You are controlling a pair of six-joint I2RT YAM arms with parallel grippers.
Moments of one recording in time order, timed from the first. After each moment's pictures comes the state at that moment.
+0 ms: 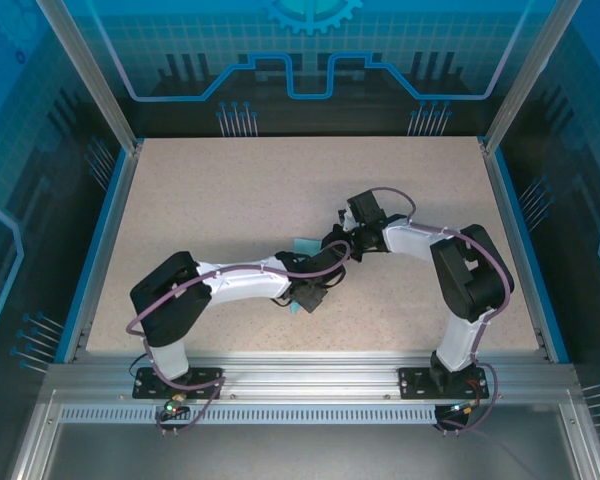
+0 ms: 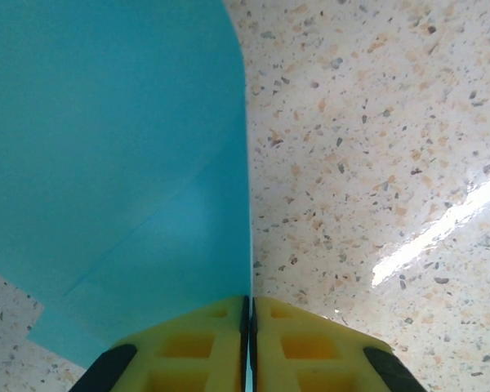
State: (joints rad) left arm -0.96 1.79 1.12 -0.63 -0.22 -0.25; right arm 0.45 1.81 1.04 -0.25 -0.53 0.77
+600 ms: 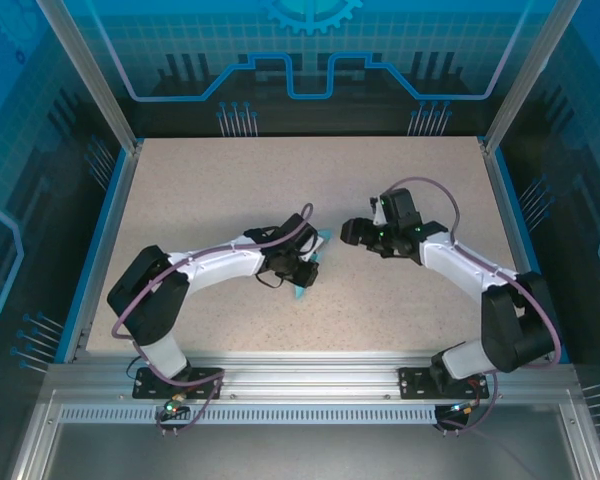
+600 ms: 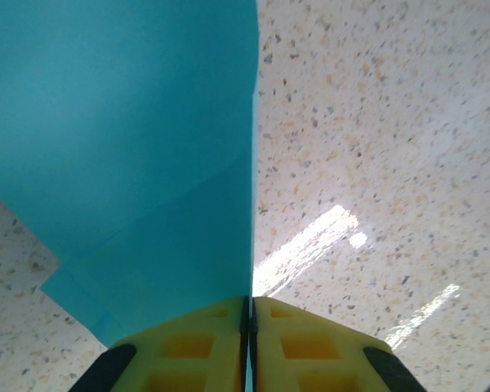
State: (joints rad) left arm -0.72 1.71 1.09 -0.50 0.21 -0.30; right arm 0.36 1.43 0.86 -0.33 -0.28 0.60
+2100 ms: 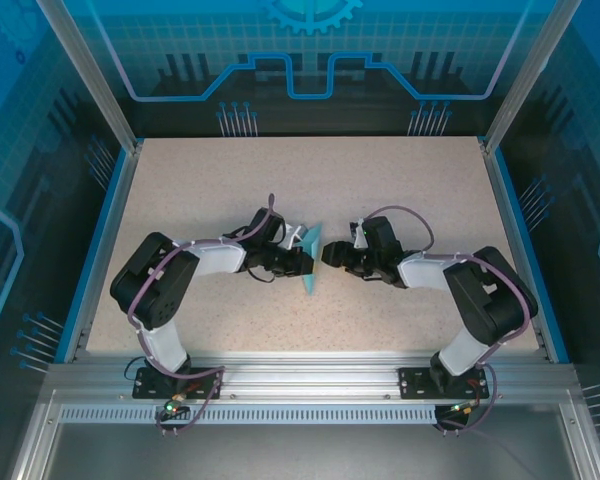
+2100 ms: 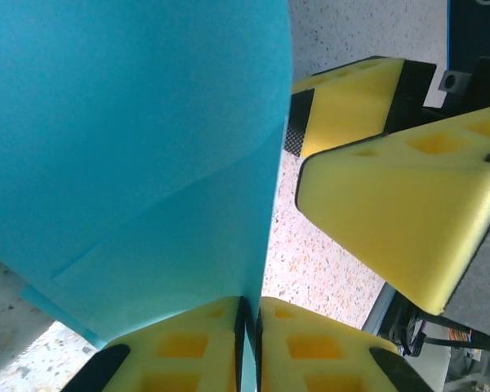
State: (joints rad) left arm -0.50 1.79 0.88 0.00 0.72 -0.59; right arm 0.47 1.64 0.65 0.24 -0.43 0.79
